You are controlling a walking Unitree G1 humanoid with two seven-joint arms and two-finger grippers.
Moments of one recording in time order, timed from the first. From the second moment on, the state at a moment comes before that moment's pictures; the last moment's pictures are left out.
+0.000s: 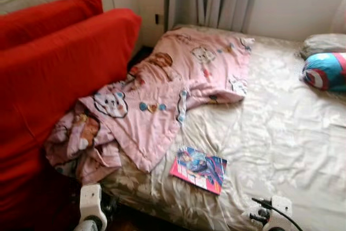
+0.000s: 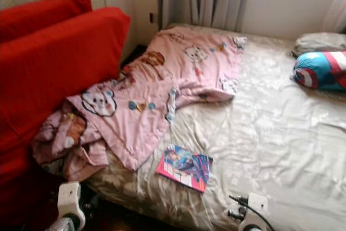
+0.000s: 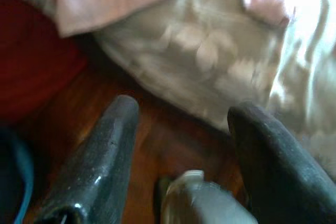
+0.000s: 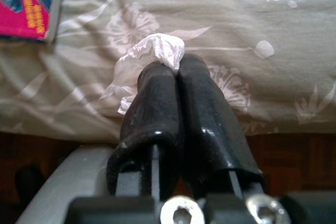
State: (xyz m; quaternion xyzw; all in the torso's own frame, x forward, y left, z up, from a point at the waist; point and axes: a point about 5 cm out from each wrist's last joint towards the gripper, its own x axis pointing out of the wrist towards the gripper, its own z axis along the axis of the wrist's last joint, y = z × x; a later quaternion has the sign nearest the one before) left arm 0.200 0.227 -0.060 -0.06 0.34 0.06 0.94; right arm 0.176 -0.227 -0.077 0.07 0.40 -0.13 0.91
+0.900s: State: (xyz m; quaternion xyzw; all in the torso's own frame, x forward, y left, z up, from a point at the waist) left arm 0.189 0.220 -0.071 -0.06 0.38 0.07 0.92; right arm 0.154 -0.211 -0.092 0.04 0.46 -0.06 0.88
